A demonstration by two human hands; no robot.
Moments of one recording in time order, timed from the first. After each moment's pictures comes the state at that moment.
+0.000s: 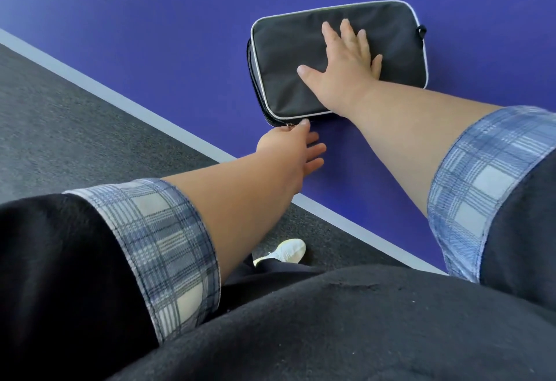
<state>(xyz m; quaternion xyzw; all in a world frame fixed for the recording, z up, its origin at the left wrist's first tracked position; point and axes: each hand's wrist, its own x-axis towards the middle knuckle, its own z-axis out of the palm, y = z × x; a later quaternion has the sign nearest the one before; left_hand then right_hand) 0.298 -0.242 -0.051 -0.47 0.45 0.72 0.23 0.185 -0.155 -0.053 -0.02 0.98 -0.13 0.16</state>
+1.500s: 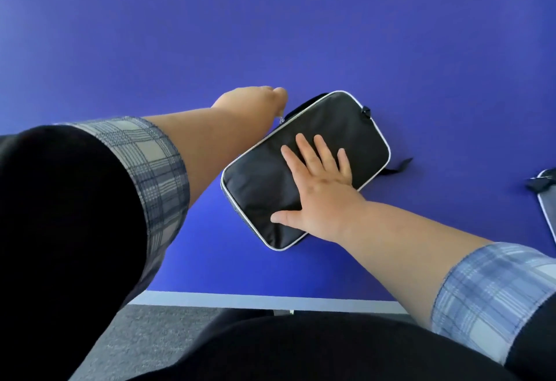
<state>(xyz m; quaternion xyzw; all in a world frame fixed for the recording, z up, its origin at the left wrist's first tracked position) 0.032 -0.289 -0.029 0.31 0.93 0.04 0.20 0.202 -0.154 -0.063 -0.03 0.98 -0.07 0.19</state>
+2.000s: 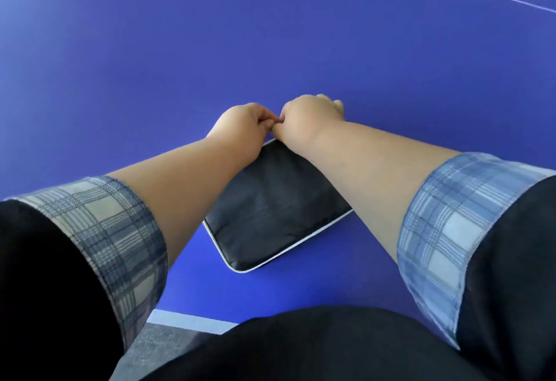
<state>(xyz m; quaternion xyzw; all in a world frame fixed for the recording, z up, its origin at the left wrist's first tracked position) 0.036 -0.264 -0.049 0.03 0.91 0.34 0.24 0.035 -0.132 -0.018 0.06 0.96 -0.03 0.27</state>
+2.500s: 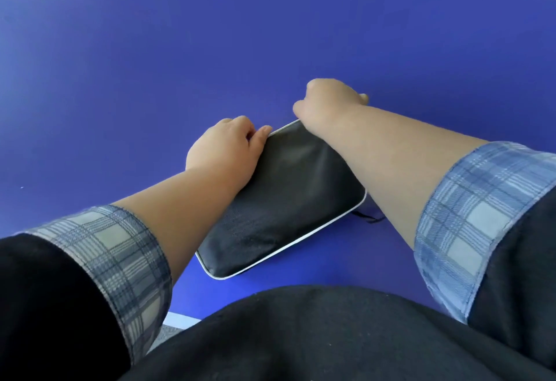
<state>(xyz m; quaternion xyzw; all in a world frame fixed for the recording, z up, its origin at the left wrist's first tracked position) 0.073 -0.259 -0.064 -0.02 0.97 0.19 0.15 0.002 -0.082 -0.031 0.12 0.94 -0.10 0.29</state>
